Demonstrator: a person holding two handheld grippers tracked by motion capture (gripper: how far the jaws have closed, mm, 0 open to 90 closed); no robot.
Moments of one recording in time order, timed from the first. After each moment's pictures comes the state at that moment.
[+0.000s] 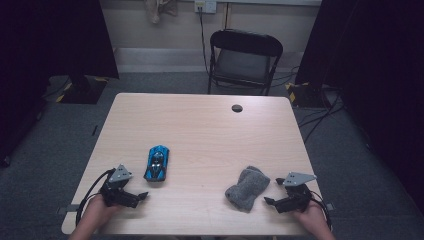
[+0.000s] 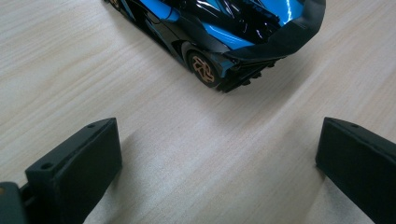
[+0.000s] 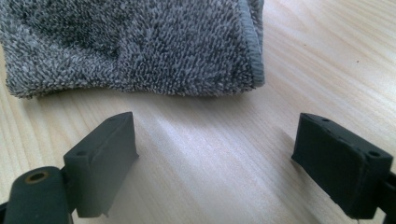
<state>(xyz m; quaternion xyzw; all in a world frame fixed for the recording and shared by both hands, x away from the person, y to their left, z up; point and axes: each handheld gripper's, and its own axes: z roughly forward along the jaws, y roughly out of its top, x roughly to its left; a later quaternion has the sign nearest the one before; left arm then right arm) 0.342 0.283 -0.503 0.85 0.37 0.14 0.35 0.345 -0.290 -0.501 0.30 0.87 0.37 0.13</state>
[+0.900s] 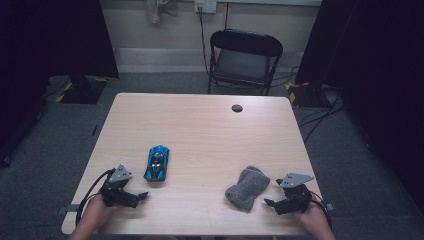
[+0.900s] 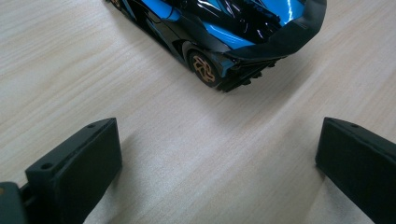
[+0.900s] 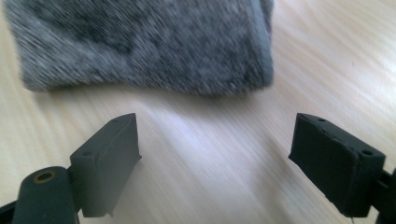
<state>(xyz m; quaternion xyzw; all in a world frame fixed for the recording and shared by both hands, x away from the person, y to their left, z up) 0.342 0.283 -0.503 0.85 0.37 0.14 0.35 0.336 -0.279 -0.485 0.29 0.88 0.34 0.14</state>
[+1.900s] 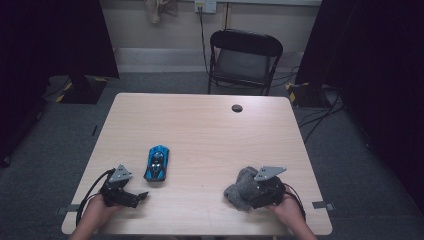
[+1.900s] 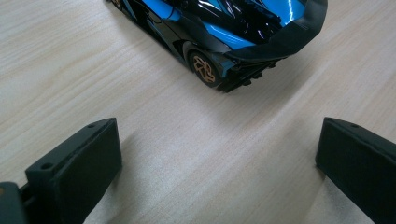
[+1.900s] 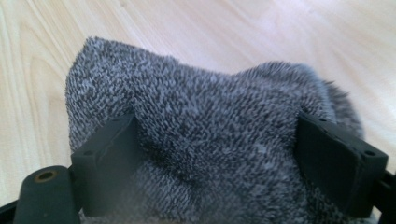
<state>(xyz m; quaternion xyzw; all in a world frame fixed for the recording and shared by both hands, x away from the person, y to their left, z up) 0.342 0.283 -0.503 0.85 0.37 0.15 0.35 0.355 -0.209 -0.484 0.27 0.89 0.36 0.11</state>
